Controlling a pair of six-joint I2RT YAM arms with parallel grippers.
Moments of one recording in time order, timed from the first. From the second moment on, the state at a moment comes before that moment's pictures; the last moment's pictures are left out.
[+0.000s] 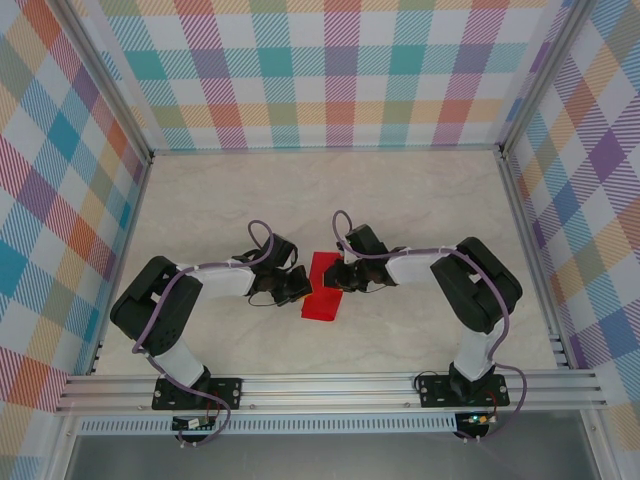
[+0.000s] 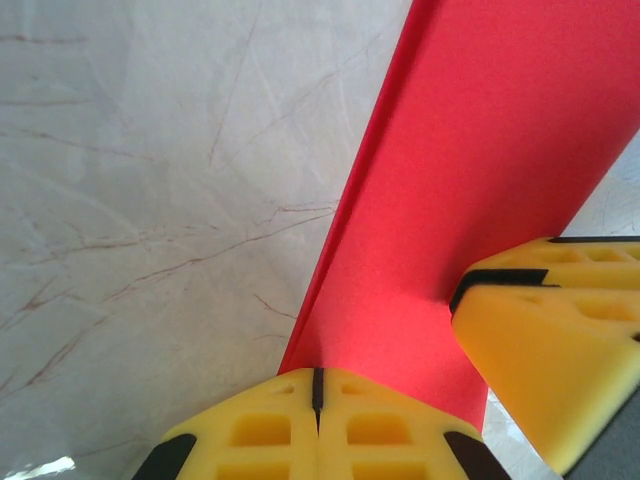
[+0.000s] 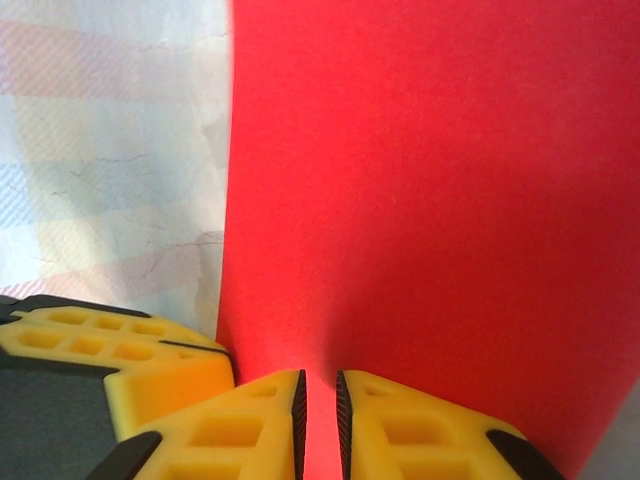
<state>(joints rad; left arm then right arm) -0.59 1.66 0.75 -0.16 0.37 -0.95 0.66 1.83 0.88 -0.02 -0.50 0.75</state>
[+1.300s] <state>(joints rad) -0.60 1.66 0.76 -0.19 0.36 -0.94 0.58 1.90 0.97 -0.02 -0.54 0.71</state>
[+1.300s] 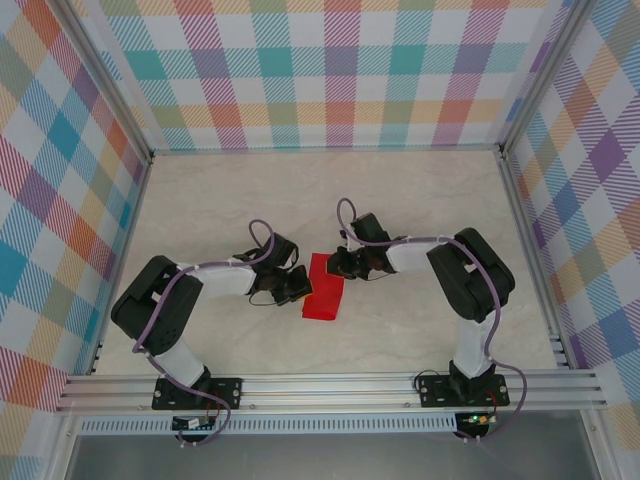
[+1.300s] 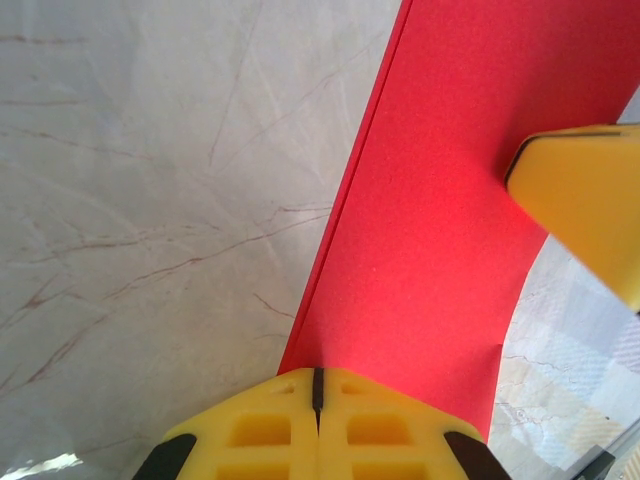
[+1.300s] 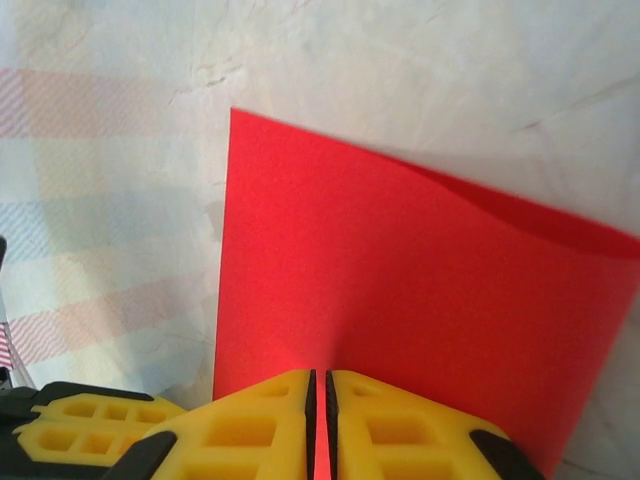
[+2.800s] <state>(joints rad) -0.60 1.66 0.76 -0.18 0.35 -0.94 0.49 1.72 1.01 -0.20 -0.39 0.80</state>
